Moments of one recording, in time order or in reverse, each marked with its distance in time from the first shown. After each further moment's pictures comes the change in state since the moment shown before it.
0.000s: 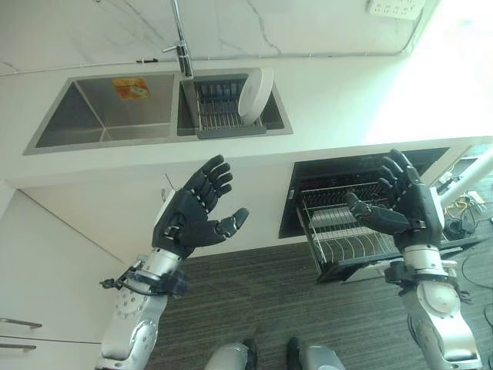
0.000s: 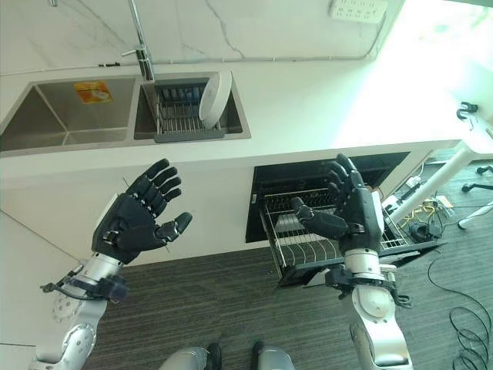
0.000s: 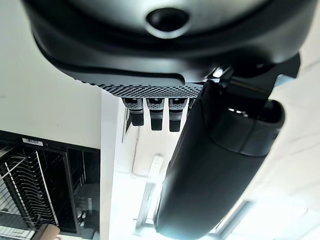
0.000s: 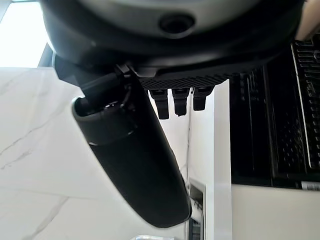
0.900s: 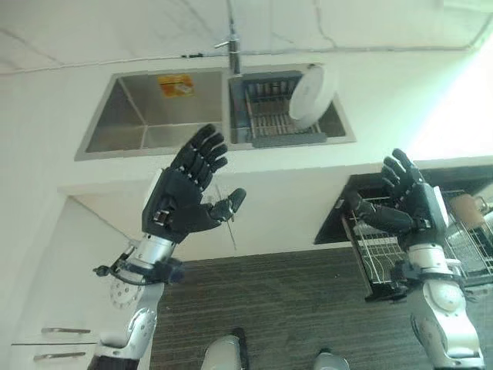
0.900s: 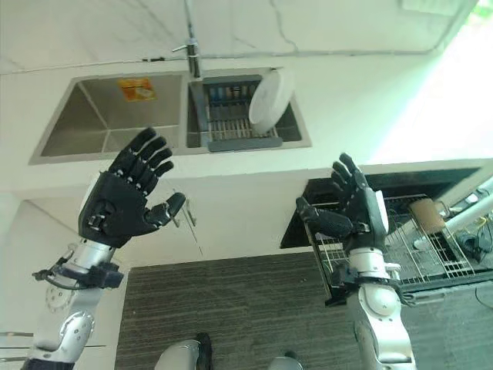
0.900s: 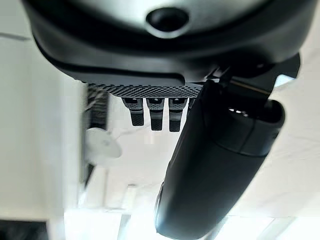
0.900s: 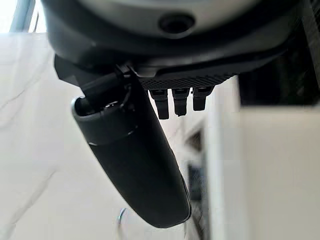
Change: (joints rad) left arm -0.114 0.004 0.013 -0.007 -0.024 -0.094 -0.007; right arm -0.062 0.014 -0.031 0.028 0.030 -0.002 0.064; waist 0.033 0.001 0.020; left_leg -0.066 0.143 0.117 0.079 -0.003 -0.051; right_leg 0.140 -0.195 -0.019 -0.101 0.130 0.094
